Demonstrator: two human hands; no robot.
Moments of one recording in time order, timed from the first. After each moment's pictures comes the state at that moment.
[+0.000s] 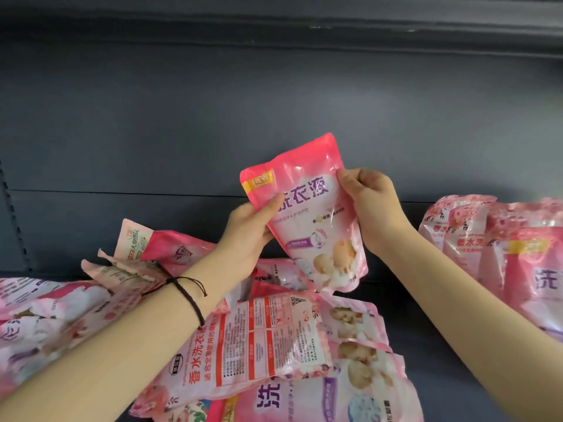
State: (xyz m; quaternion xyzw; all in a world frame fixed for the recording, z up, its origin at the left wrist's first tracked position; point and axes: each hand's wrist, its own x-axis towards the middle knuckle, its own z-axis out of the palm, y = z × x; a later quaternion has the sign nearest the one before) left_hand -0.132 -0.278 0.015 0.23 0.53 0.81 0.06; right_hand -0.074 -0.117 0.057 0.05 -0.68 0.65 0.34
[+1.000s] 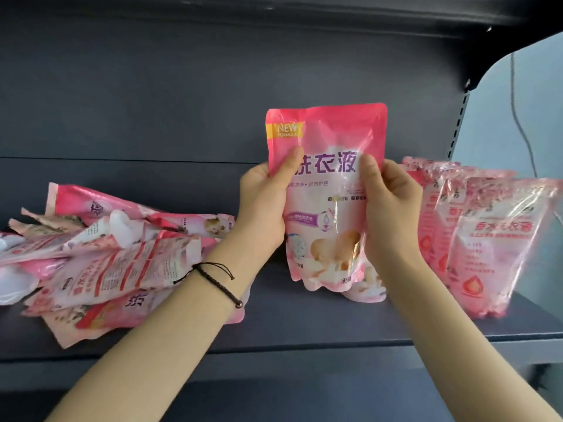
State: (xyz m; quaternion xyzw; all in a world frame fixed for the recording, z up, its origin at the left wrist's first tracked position) left_hand 0.051 -0.111 0.029 0.22 0.47 0.85 0.03; right_hand 0.114 0.005 0.017 0.03 -0.60 0.63 0.50
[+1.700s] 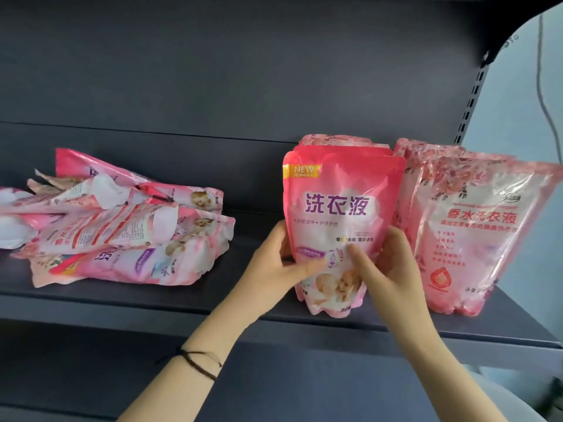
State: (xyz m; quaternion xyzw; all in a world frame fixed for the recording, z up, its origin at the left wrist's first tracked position) left_hand 0.104 -0.063 -0.088 0.31 0.68 0.66 0.03; right_hand 0.177 0.099 -0.088 0.04 -0.74 0.58 0.34
